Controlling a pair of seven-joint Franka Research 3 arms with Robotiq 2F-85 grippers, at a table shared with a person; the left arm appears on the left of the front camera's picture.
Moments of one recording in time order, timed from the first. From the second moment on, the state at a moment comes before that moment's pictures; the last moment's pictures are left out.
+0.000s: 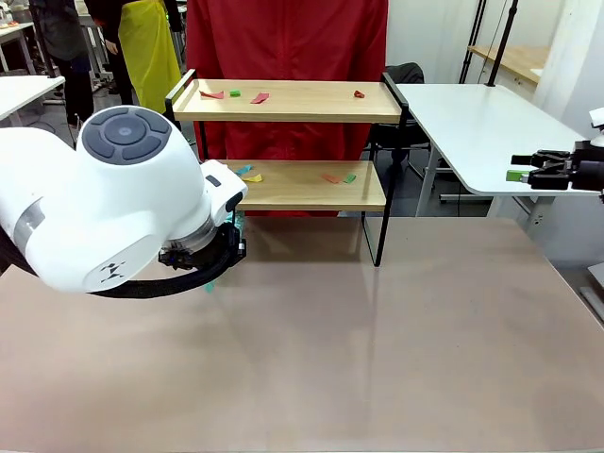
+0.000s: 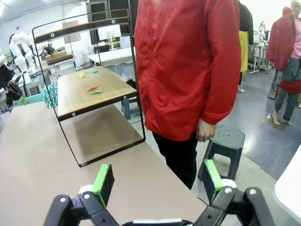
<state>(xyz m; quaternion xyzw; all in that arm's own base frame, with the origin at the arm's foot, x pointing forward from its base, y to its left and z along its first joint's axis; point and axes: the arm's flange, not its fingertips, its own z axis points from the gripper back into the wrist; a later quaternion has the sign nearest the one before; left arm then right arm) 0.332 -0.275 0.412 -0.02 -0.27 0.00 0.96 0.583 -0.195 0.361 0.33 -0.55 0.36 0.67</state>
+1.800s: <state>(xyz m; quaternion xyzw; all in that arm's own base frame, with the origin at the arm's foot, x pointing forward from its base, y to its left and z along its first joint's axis) 0.363 -0.162 0.449 -0.17 -0.18 -0.41 0.88 0.583 -0.195 0.361 0.33 -0.55 0.36 0.67</state>
